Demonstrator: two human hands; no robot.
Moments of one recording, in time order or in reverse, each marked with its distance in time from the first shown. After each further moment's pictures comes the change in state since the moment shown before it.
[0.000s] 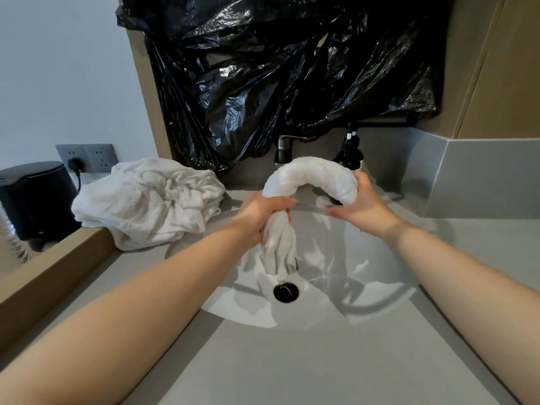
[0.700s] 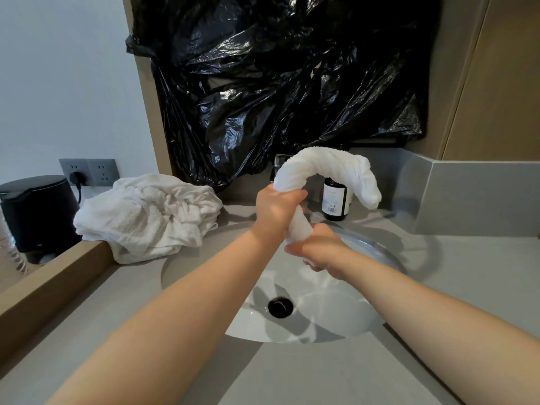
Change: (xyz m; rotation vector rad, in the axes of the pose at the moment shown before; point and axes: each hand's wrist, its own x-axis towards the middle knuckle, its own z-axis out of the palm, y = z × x) left_hand 0.005 0.025 0.051 0.007 0.278 0.215; right_hand -0.039 -0.033 0.052 0.151 -0.274 0.247
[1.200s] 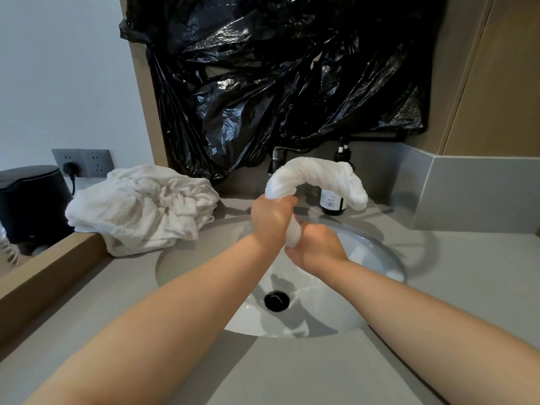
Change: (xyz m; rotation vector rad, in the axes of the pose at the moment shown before) left_hand -0.002 -0.019 0.000 -0.019 0.114 -0.161; right_hand 0.008 0.017 0.011 -0.831 0.245 -0.252
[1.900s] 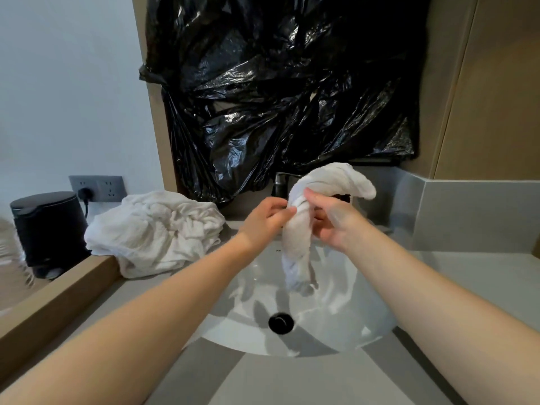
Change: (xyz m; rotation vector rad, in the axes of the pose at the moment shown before) left_hand -0.013 0.032 -0.043 0.338 -0.371 0.381; right_hand 0.023 -0.021 -0.086 1.545 -0.097 0.398
